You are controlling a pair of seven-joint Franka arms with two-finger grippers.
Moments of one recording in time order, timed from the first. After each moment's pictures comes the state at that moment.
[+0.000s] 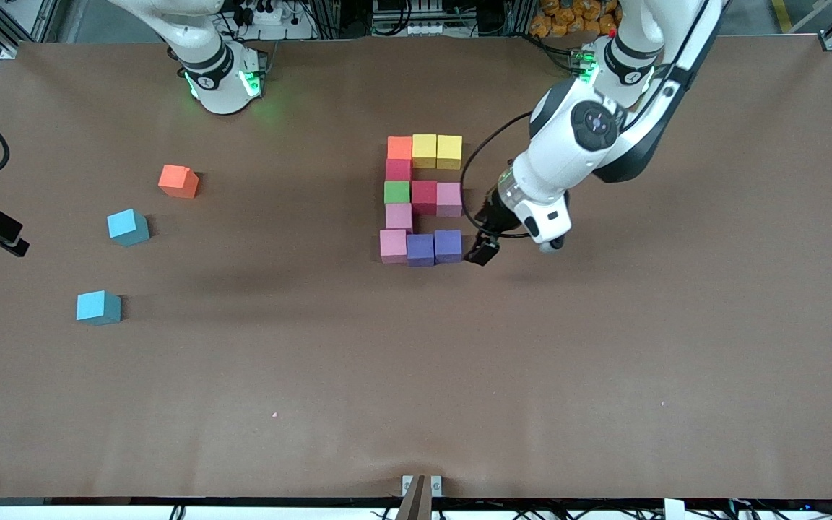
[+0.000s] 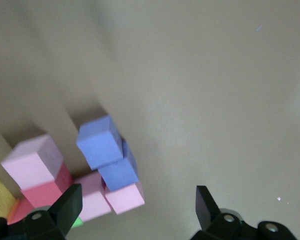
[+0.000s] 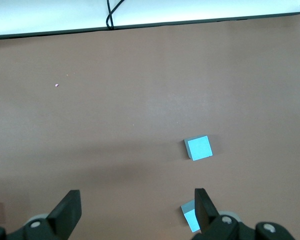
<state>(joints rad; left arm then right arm) -0.20 0.23 -0.43 -1.94 -0.15 2.41 -1.71 -0.13 0.14 0.06 -1.43 -0.03 1.71 0.02</state>
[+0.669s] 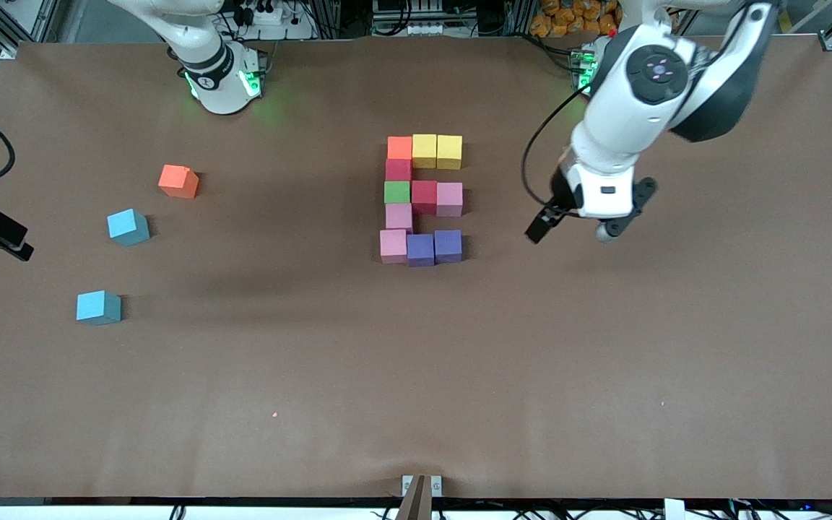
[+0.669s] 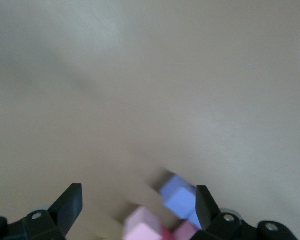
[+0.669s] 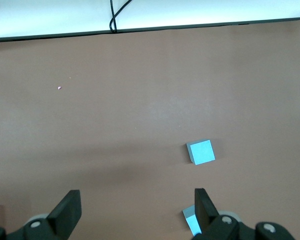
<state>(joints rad) -0.15 0.05 -0.30 -1.88 -0.03 1.95 -1.13 -0.12 0.14 0.06 -1.43 -0.03 1.72 0.02</state>
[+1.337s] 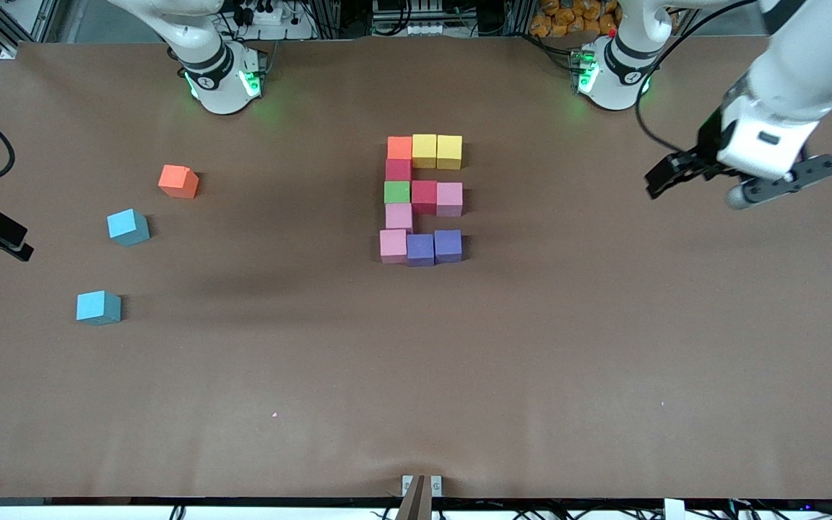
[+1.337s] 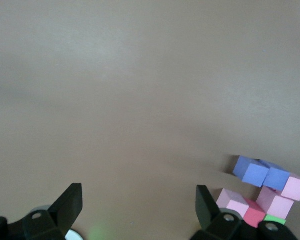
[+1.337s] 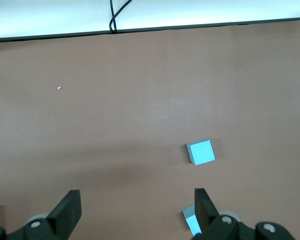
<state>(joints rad) -0.09 -0.06 -0.12 -1.69 -0.03 1.60 -0.54 -0.12 0.14 0.06 -1.43 -0.03 1.73 0.02</state>
